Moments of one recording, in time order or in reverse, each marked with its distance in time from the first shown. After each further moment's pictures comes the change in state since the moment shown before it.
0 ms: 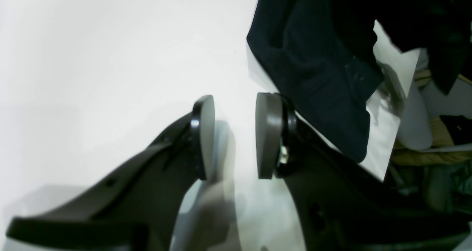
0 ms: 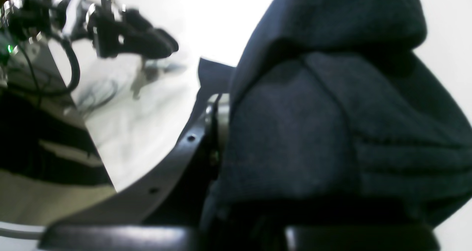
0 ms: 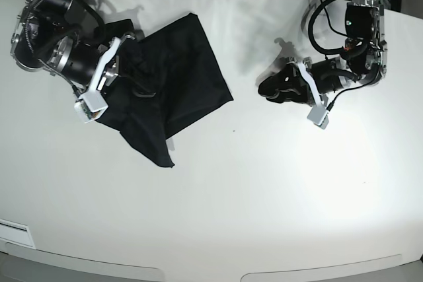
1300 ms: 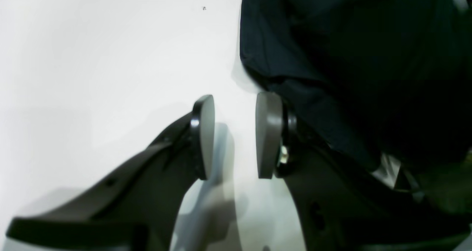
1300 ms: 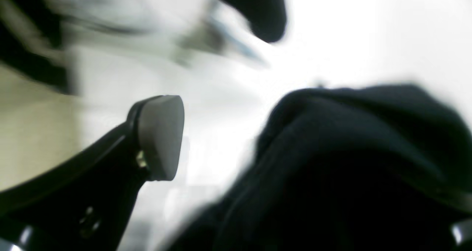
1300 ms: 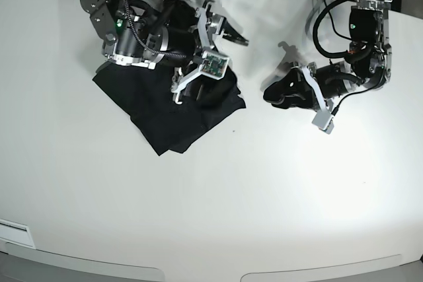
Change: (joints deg) left arm -1.1 -1.4 0.0 0.0 0.9 0.0 -1.5; right arm 5.1 3.2 -46.0 -0.7 -39.1 1.0 24.9
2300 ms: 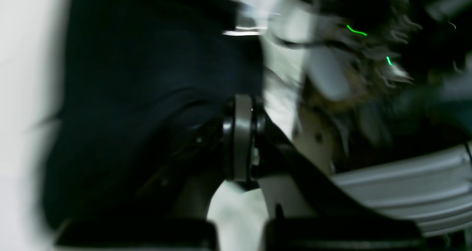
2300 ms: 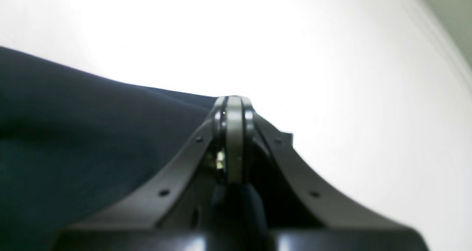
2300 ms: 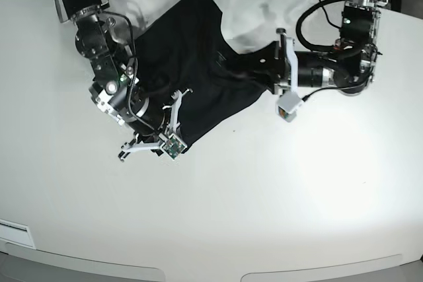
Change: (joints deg) left arm -0.5 -0.4 13.9 12.5 -21.5 -1.3 14.2; right arm 13.7 0.5 7.6 -19.8 -21.1 -17.8 11.9
